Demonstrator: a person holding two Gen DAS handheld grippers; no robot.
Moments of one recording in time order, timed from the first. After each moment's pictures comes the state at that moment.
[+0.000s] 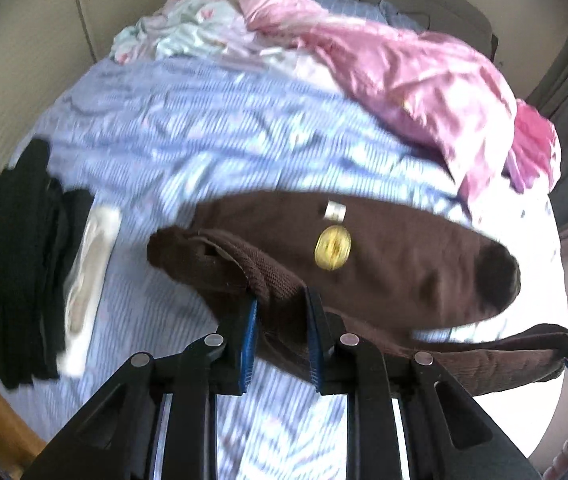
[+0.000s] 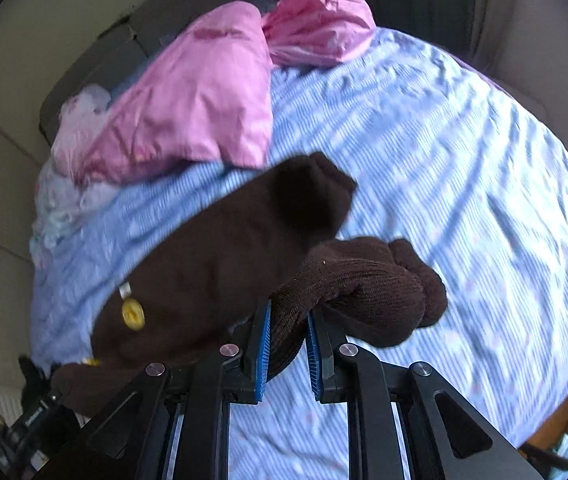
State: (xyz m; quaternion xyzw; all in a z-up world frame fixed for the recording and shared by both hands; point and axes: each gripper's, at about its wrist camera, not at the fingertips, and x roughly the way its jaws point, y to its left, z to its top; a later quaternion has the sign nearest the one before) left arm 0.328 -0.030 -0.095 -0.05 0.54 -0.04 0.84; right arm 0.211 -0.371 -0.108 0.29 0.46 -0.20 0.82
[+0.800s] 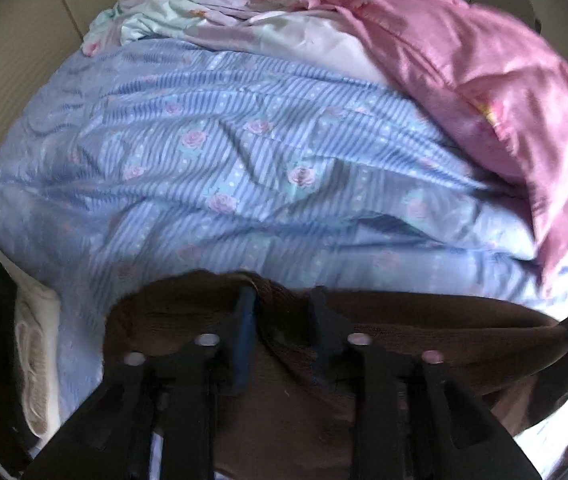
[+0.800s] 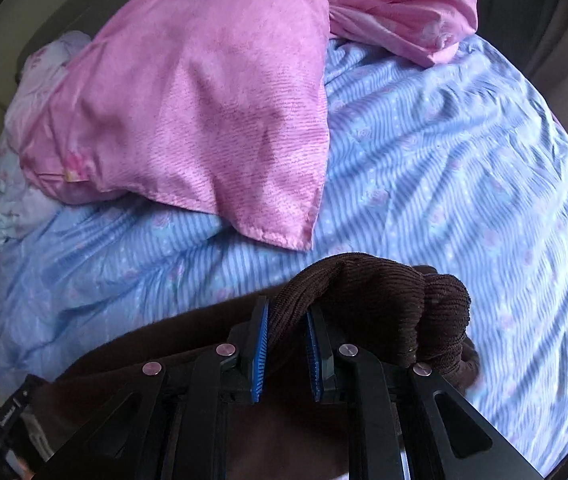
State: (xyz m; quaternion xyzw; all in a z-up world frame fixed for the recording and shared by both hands) left arm 0.491 -0.068 -0.200 0.00 0.59 0.02 0.80; right arm 0.421 -0.418 -0.197 0.22 0.54 -0.19 0.79
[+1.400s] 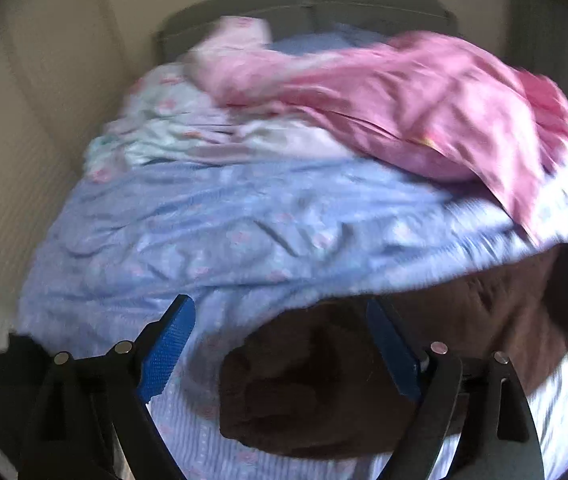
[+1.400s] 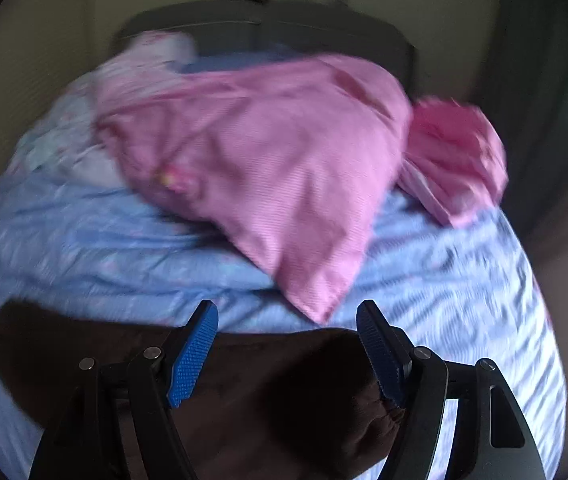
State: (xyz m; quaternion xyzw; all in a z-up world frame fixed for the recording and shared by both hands) left arm 0.433 -0.033 -0.126 0.12 0.45 -0.10 0.88; right arm 0.387 -0.325 -0.118 -0.03 0.43 -0.11 0.90
